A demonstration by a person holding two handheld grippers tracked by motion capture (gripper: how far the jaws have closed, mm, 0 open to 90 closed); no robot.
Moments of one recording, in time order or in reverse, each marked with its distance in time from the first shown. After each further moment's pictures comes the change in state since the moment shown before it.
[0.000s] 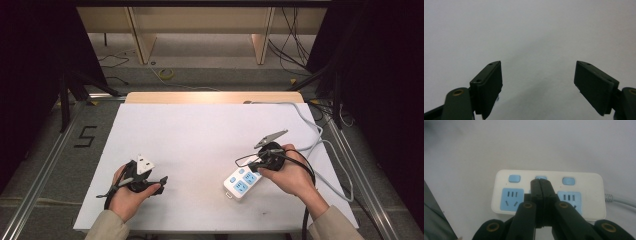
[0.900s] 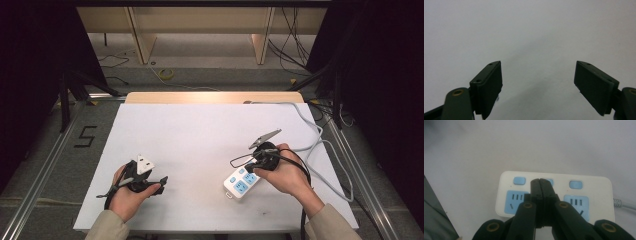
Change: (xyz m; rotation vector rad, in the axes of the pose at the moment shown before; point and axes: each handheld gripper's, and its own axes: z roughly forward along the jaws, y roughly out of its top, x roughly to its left) left arm 0.000 0.000 0.000 0.001 -0.001 -0.002; right arm 0.006 0.008 0.007 0.031 0.015 -0.014
